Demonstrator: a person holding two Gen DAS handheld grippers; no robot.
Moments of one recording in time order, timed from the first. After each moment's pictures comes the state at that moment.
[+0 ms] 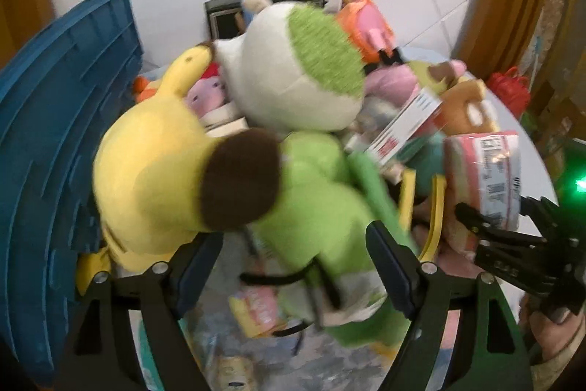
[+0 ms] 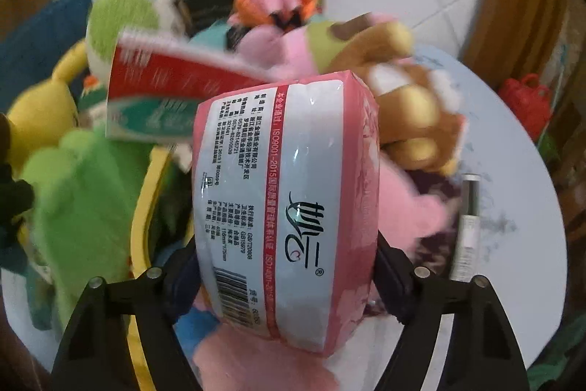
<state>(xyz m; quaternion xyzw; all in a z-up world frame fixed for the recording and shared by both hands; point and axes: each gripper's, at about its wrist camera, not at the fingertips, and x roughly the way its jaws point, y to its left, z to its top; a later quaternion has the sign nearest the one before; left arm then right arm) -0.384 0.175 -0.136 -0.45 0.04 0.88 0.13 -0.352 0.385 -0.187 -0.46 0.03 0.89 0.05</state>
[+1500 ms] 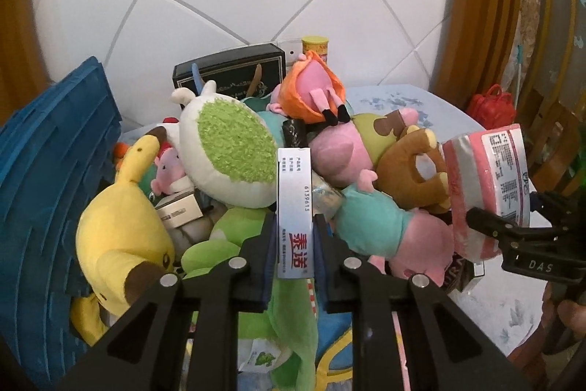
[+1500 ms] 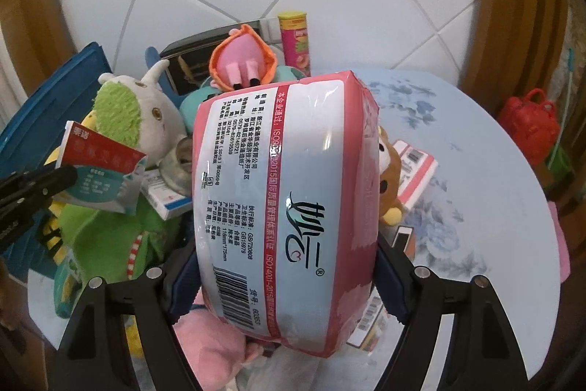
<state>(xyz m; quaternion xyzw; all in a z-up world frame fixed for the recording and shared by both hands) -0.373 0.250 -0.096 -0.37 0.06 0.91 0.14 -0.337 0.470 -0.133 -0.42 0.05 0.91 -0.01</state>
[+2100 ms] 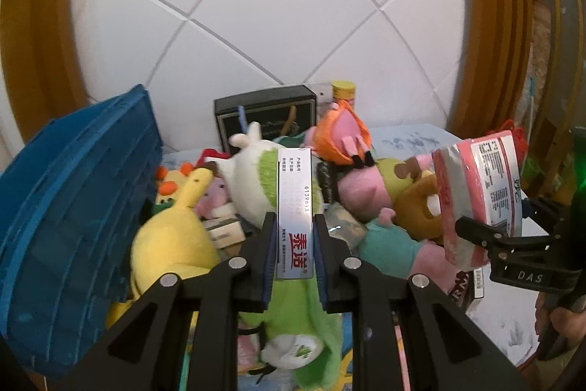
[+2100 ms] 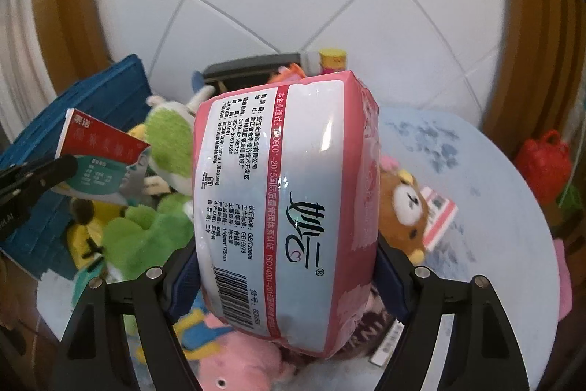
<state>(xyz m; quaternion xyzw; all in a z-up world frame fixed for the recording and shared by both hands) -0.344 0.213 -0.045 -0.31 0.05 0.94 0.09 -0.341 0.427 -0.085 -0.37 0.03 0.93 -0.06</state>
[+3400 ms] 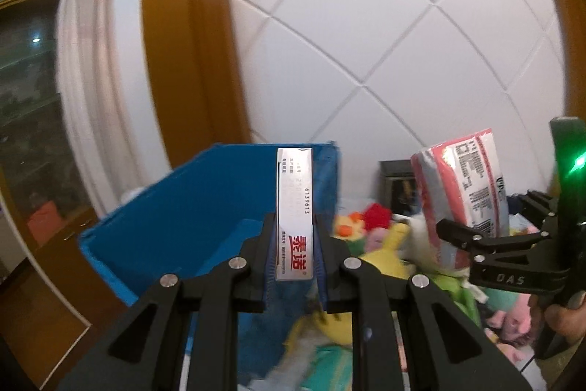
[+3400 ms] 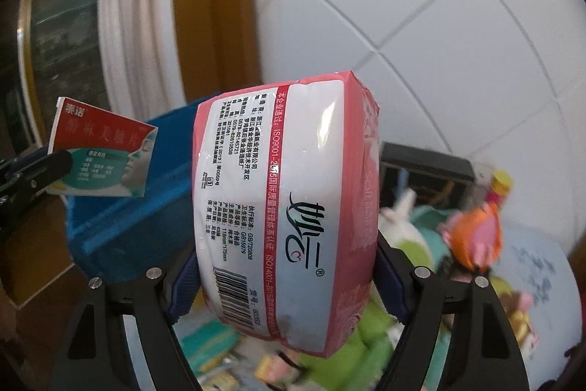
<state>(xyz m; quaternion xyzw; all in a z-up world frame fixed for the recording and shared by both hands) -0.258 0.027 0.062 -0.20 0.03 0.97 -0.15 -0.363 0.191 0.030 -0.26 -0.06 0.92 -0.29</state>
